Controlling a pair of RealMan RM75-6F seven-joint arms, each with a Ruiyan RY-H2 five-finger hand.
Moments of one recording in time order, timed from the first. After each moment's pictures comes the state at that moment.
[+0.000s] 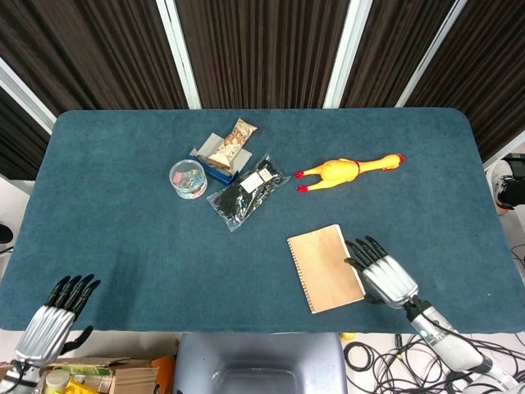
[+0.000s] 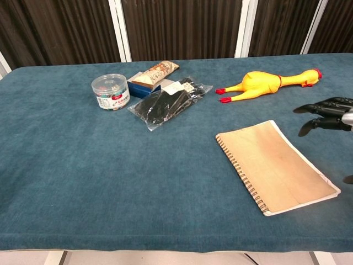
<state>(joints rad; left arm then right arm) -0.08 -1.23 0.18 -1.37 1.72 1.51 -0.02 0.43 -1.30 -0.09 -1.41 -1.68 1.16 -0.15</state>
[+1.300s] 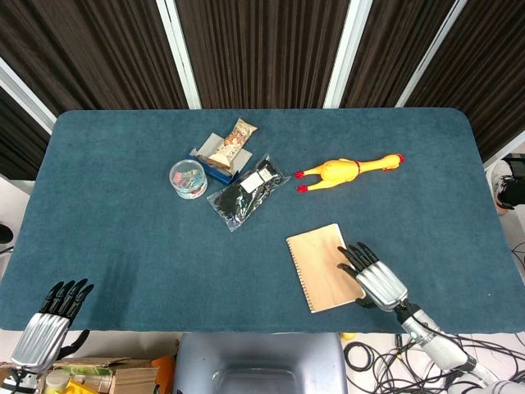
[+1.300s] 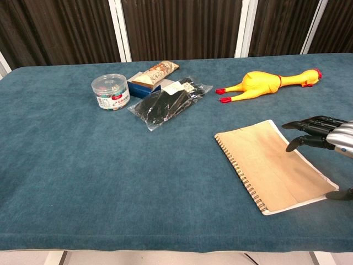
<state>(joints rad) -0.04 -1.29 0.15 -1.28 1.72 1.54 -0.06 0.41 -1.48 -0.11 -1.17 -1.73 1.21 -0.01</state>
